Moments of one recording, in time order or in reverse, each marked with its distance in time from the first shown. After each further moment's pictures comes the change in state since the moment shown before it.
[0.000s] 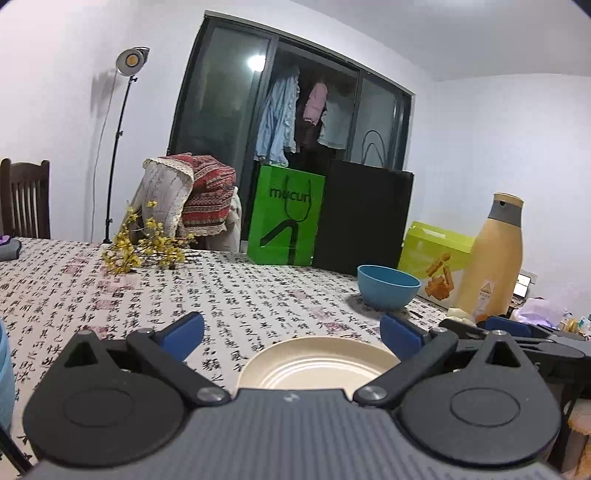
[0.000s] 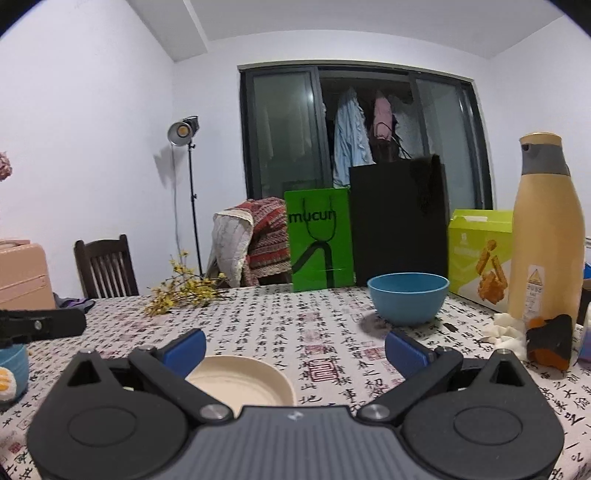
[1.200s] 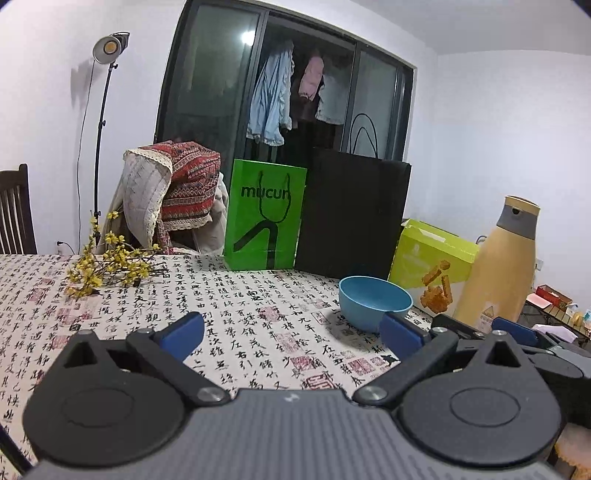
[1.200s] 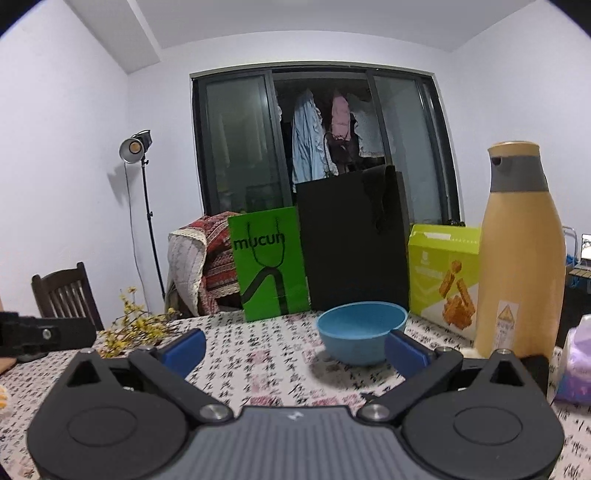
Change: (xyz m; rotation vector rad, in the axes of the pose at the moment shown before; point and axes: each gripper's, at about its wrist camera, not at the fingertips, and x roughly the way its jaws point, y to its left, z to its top) left arm 0.091 -0.064 0.078 0.017 0.106 0.025; right arm 0.047 -0.055 0.066 0.072 -0.015 -0.119
